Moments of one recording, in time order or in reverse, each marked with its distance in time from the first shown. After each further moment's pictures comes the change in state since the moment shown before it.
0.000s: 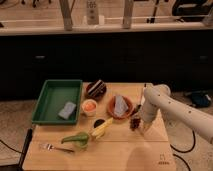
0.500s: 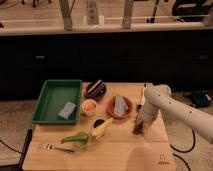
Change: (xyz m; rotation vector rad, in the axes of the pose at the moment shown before) arm 0.001 0.006 0.007 0.001 -0.020 -0.001
